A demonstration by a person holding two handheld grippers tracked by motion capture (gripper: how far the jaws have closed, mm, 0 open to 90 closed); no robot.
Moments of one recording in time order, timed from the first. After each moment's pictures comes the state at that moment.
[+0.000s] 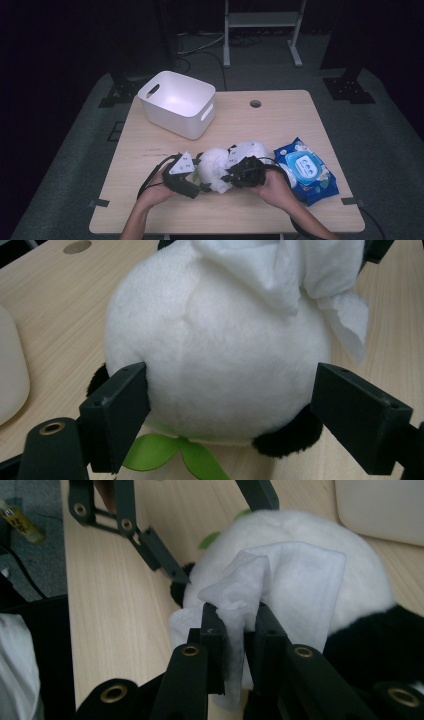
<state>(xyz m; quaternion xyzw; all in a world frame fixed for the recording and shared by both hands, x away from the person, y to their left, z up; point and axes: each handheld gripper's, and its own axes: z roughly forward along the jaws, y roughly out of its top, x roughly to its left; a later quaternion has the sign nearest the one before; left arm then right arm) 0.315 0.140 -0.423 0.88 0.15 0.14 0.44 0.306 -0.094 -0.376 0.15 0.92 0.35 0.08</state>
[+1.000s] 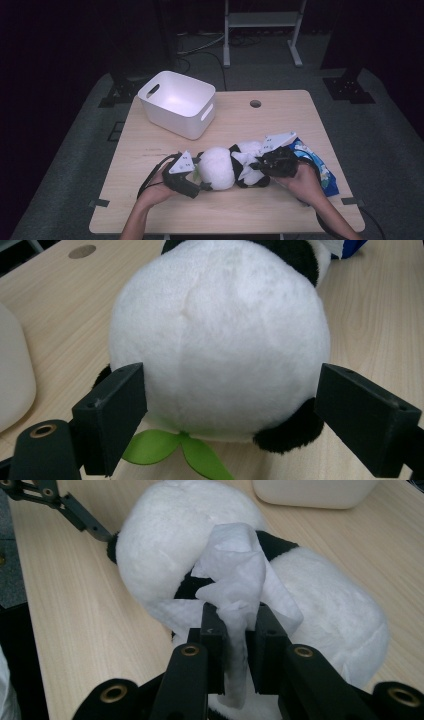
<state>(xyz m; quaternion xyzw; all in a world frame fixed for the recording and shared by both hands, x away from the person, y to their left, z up) 0.315 0.140 -0.418 0.88 0.15 0.14 0.44 0.317 -0.173 -0.360 0.23 0.90 0.36 0.12</state>
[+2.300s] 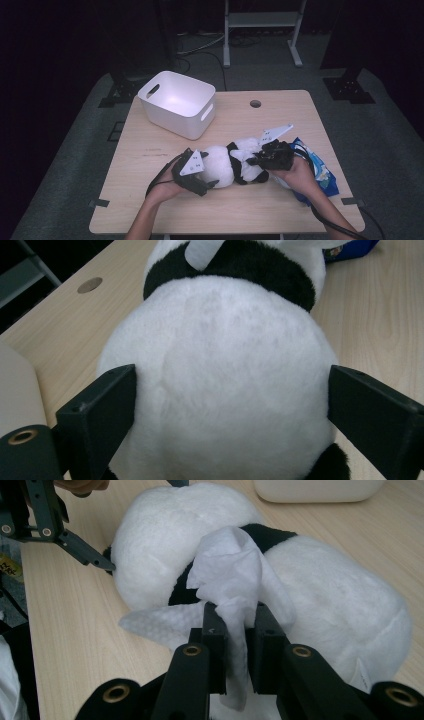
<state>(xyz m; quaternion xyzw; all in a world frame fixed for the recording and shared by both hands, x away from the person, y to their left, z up) 0.322 0.115 -0.426 0.87 0.10 0.19 0.44 0.343 -0.173 -0.372 0.24 0.89 0.38 0.08</state>
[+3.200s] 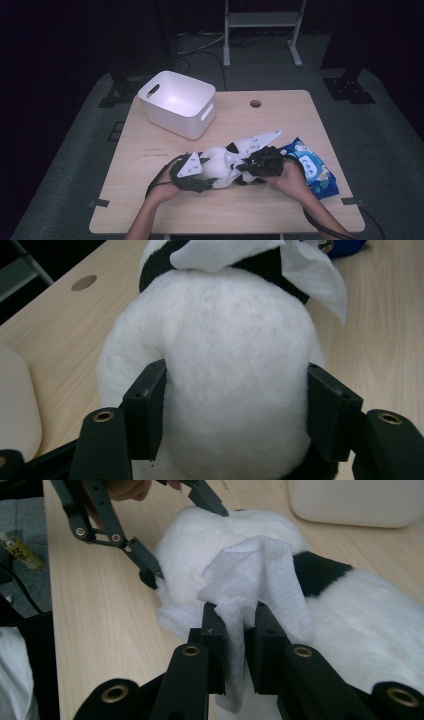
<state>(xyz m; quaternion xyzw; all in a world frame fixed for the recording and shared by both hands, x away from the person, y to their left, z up) 0.320 0.122 -0.426 0.87 0.10 0.18 0.44 0.326 -0.143 -0.369 0.19 0.90 0.38 0.08</state>
